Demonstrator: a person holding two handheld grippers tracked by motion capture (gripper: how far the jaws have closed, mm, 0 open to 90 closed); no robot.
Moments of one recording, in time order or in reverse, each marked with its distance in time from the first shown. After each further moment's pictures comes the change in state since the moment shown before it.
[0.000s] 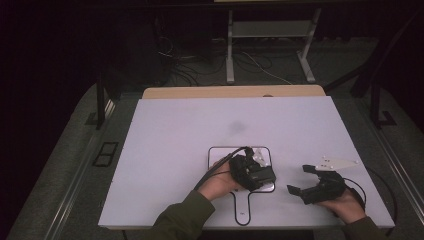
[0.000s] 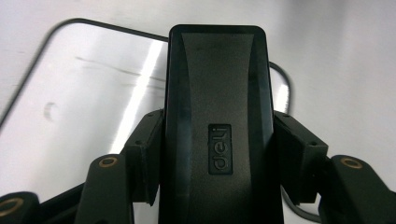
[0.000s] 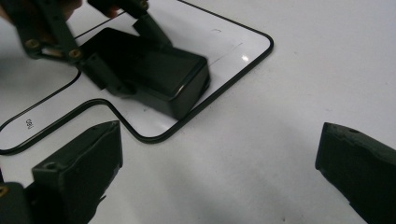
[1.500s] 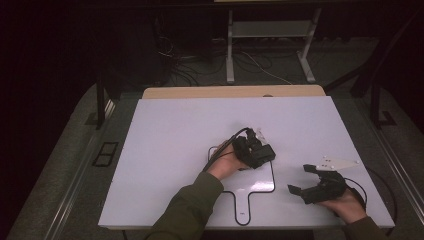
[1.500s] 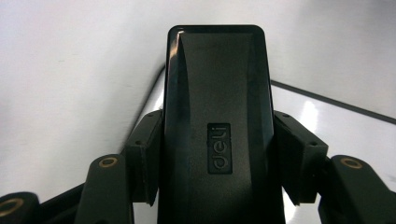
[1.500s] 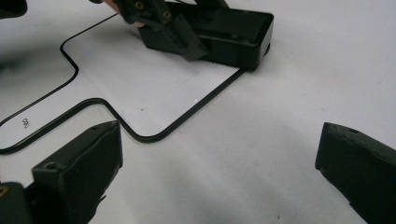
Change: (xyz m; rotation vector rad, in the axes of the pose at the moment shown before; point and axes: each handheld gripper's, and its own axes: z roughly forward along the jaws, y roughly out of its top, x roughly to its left) left arm 0.054 0.019 0.014 0.000 0.104 -0.017; right arm -0.001 0.000 -0.001 -0.004 -0.008 -0.005
